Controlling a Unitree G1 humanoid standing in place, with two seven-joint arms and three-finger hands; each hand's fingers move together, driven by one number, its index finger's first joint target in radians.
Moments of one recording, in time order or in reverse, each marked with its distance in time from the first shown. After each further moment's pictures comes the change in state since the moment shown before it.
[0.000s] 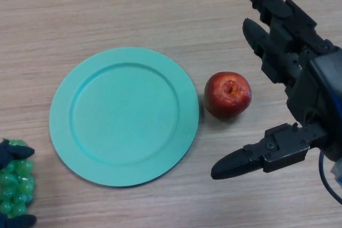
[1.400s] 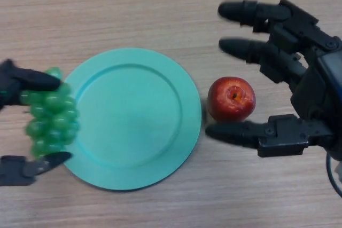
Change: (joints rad) left arm -0.082 -0.107 -0.033 -0.735 -0.377 0.451 -0.335; right arm -0.002 -0.072 0.026 0.000 0.066 -0.094 -0.073
